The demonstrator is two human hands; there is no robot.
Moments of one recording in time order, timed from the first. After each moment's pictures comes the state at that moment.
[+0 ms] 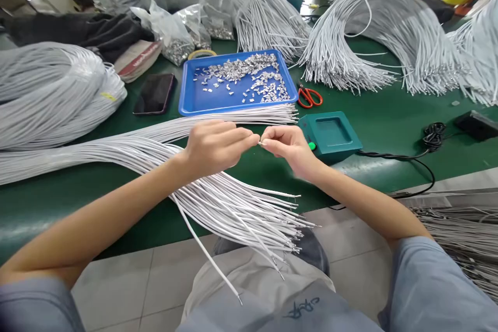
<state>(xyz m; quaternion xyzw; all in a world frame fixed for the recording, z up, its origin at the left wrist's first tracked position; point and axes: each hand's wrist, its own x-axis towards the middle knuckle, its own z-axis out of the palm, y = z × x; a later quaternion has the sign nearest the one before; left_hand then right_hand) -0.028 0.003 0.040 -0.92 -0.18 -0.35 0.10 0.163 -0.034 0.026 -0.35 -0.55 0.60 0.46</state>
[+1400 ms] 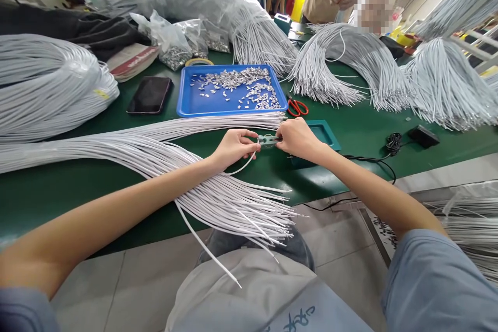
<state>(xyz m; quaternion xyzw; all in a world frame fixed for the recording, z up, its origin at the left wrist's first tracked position) 0.002 0.008 -0.005 -0.57 -0.43 -0.35 -0.61 0.188 -0.001 0.049 -0.56 -0.83 -0.01 -0.06</state>
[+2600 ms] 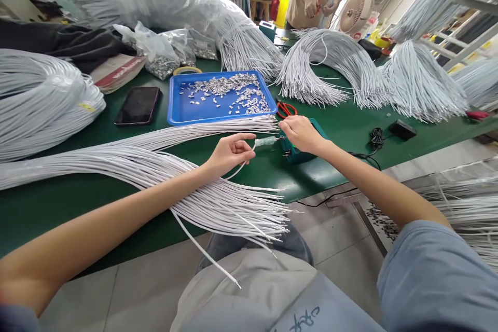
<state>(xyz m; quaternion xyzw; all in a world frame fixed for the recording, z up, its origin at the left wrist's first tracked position) -0.003 0.001 -0.008 -0.62 -0.30 -0.37 -0.63 0.243 0.014 0.027 -0.58 -0.80 0.03 0.15</state>
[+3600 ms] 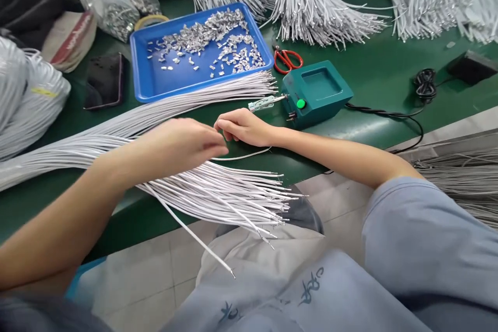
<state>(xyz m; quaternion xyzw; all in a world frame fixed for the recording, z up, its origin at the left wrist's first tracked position) -0.026 -0.007 0.070 -0.92 -0.35 0.12 -0.13 0.149 0.006 -0.018 -0.30 -0.75 0.48 0.33</state>
